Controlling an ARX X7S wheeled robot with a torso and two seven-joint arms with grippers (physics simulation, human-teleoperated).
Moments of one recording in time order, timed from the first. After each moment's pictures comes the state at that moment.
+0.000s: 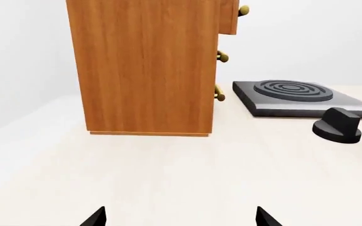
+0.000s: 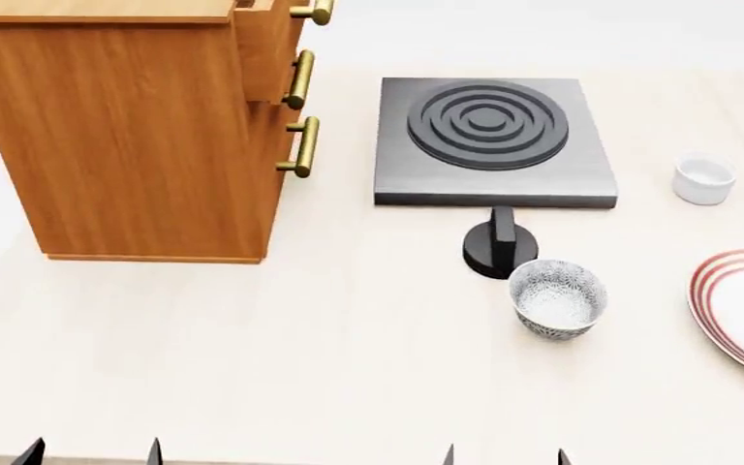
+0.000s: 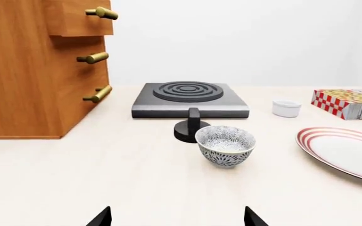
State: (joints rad) left arm -0.02 -0.16 0.18 0.00 -0.17 0.00 -0.21; right arm 0.02 0.16 -0.19 0.00 0.15 0.00 0.21
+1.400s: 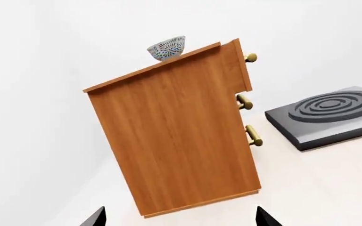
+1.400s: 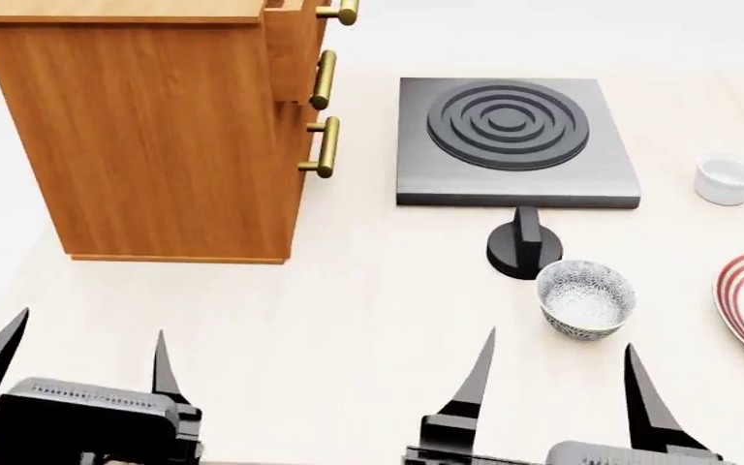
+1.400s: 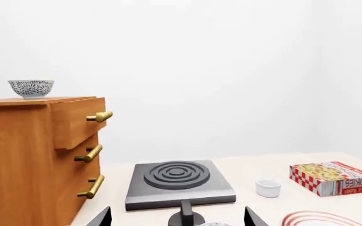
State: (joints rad) left arm -0.23 -0.20 0.33 0.33 0.10 -0.48 -0.32; right arm 0.06 0.21 -0.17 -0.51 0.17 0.28 0.37
